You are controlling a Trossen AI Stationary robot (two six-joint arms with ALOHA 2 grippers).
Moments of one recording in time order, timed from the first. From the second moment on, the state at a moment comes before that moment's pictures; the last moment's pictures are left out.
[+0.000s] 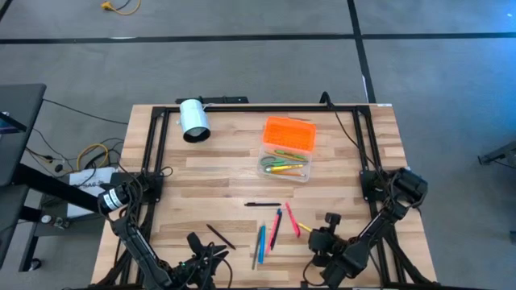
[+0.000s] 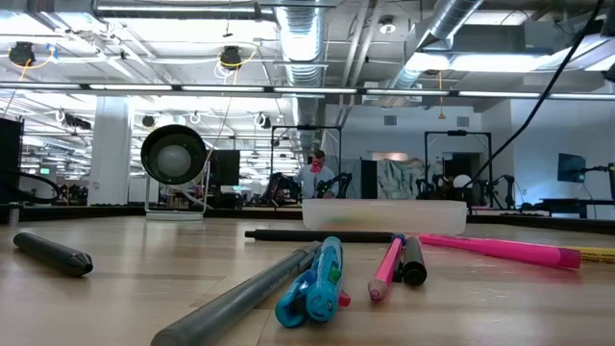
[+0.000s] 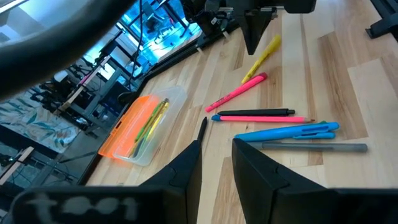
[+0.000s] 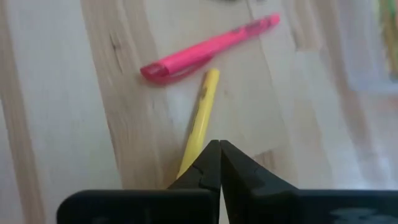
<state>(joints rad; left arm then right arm) -1.03 2.05 1.47 -0.93 -1.31 -0.88 0.92 1.97 1.20 -0.99 0.59 1.12</state>
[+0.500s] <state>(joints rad) -1.03 2.05 1.47 -0.93 -1.30 -0.89 0.92 1.88 1.21 -0.99 0.58 1.15</state>
